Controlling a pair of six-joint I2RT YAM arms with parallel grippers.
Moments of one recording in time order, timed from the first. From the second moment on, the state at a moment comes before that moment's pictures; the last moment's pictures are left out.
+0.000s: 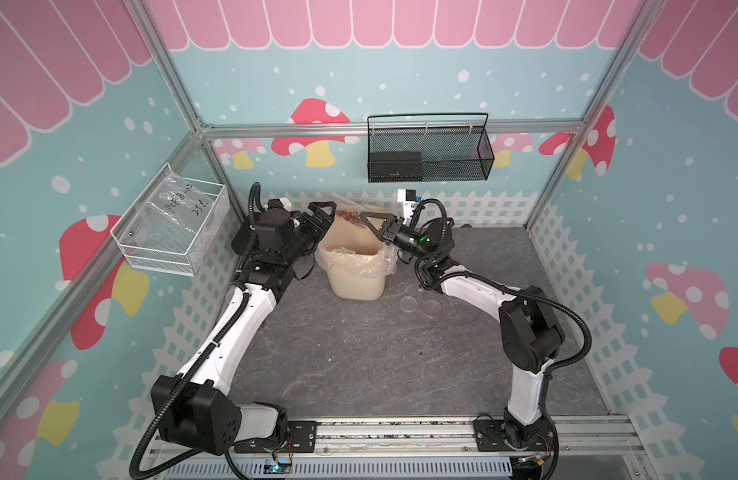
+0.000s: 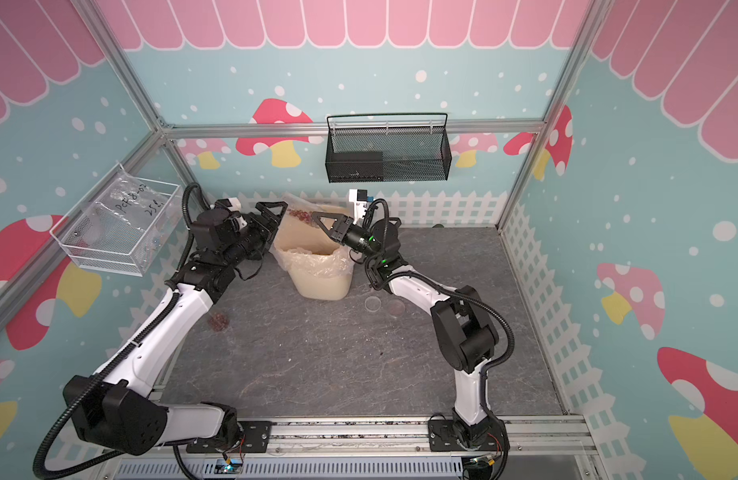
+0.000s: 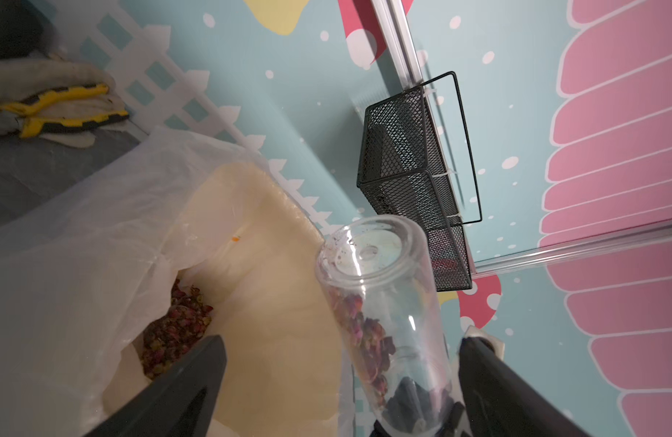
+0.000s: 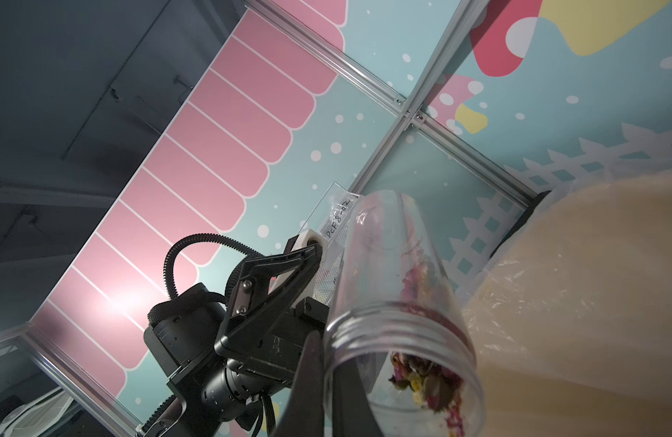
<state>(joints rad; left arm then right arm) -0.19 1.36 1.28 -0.10 0.23 -1.12 0.58 1.93 1.44 0.90 -0.57 1.24</state>
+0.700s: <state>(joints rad) -0.19 1.52 1.34 0.11 0.34 -1.39 0.61 1.95 1.44 0.96 -0.58 1.25</state>
